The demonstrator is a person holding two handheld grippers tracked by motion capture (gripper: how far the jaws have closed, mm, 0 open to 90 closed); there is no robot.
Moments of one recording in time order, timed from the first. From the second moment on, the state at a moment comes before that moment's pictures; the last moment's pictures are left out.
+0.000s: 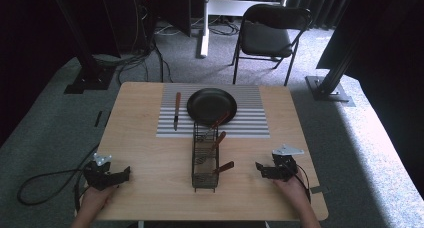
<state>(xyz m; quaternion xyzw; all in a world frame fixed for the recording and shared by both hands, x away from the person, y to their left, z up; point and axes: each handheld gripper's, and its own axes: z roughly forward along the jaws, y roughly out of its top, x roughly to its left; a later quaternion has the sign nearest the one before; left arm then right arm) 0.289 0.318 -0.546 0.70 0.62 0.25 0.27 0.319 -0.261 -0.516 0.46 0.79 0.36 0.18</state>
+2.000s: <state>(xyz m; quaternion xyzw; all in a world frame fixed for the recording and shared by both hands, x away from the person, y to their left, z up) 0.290 0.318 -0.546 0.70 0.62 0.25 0.27 0.395 -0.148 -0.417 0.39 0.78 0.46 0.16</state>
